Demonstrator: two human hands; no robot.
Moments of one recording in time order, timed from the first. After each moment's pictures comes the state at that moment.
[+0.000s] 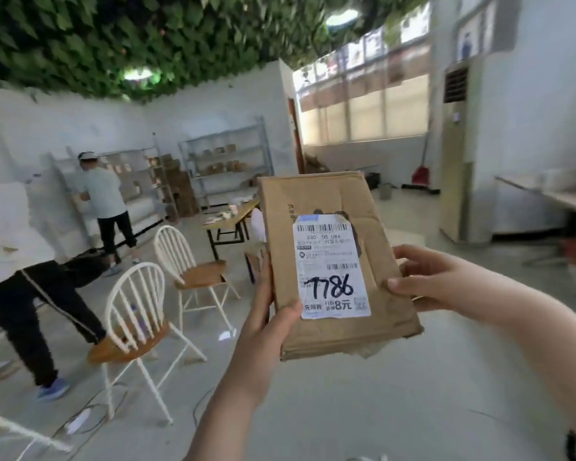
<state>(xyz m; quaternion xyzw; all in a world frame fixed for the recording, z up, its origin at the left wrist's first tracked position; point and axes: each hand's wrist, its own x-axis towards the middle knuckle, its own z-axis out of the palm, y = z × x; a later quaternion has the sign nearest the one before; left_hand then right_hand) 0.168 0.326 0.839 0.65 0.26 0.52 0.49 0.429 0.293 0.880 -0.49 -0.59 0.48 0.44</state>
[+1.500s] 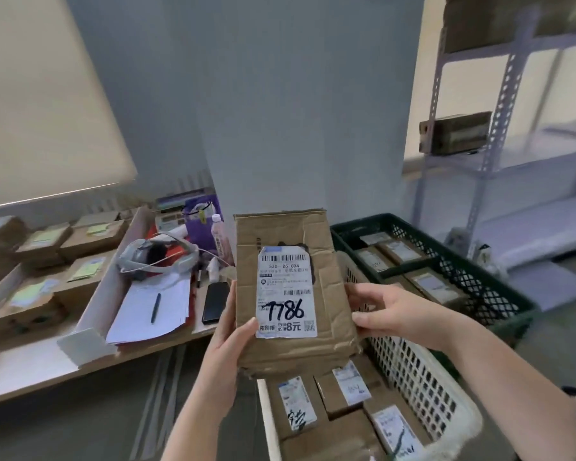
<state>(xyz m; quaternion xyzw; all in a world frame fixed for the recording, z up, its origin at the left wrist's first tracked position) 1.004 -0.095 0.720 0.55 -0.20 -0.26 0.76 0.860 -0.334 0.765 -0.78 0.07 0.05 0.62</state>
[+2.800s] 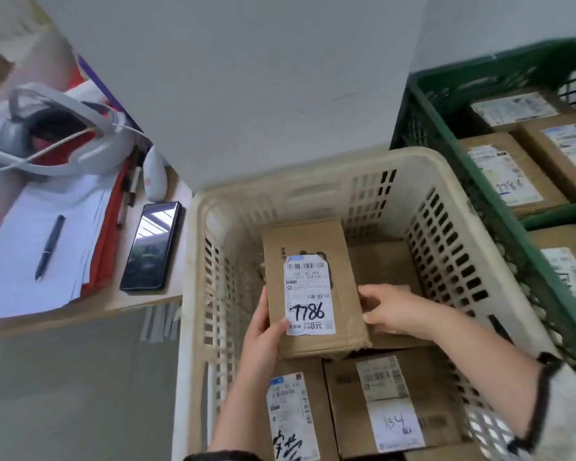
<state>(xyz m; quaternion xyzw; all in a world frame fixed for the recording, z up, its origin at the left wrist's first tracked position) 1.206 -0.304 0.386 0.71 0.07 -0.32 0.62 1.146 -0.537 0.399 -0.68 0.25 0.29 0.63</state>
